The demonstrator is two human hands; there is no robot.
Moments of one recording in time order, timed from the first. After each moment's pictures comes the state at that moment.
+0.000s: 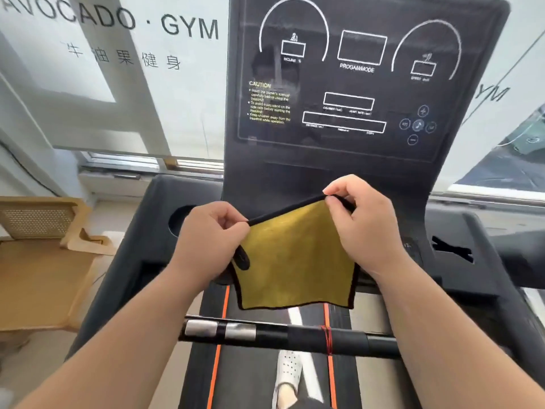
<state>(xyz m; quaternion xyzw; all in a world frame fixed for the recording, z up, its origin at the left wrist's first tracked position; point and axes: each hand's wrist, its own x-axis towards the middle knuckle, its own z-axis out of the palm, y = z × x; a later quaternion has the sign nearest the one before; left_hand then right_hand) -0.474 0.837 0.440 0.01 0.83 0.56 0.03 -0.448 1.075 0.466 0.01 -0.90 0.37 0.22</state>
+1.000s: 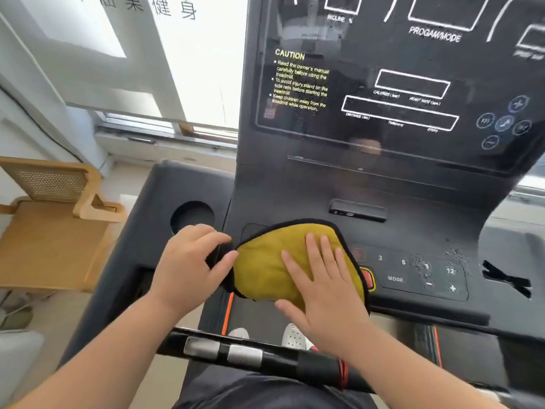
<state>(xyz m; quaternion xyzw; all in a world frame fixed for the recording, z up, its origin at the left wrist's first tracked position) -0.509 0.788 0.349 0.15 0.95 0.27 -0.09 -0.445 1.048 0.333 0.15 -0.98 0.03 -0.10</state>
